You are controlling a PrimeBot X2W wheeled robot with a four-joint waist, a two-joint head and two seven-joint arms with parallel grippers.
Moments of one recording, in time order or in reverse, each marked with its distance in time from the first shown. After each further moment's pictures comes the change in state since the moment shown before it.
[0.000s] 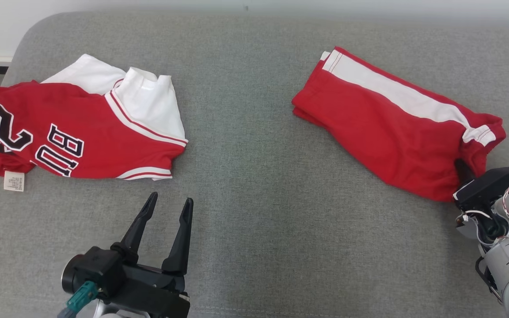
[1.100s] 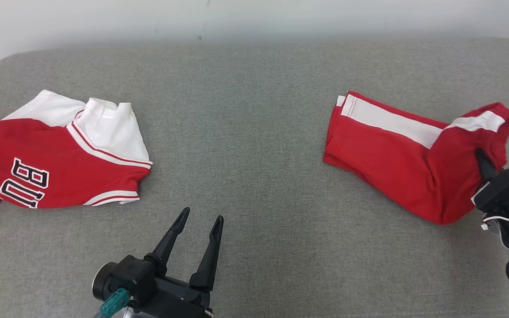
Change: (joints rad) left arm 0.006 -0.052 -0.060 0.061 0.030 -0.044 0.000; right arm 0.061 -0.131 0.133 -0.156 -0.086 0.009 -0.051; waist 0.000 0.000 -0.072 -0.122
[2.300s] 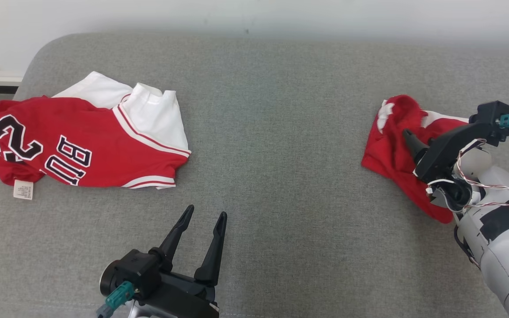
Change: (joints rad) left arm -0.019 -0.054 0.024 0.063 -0.002 -0.026 0.000; right arm -0.204 0.169 0.089 0.119 -0.036 -0.093 0.192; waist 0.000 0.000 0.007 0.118
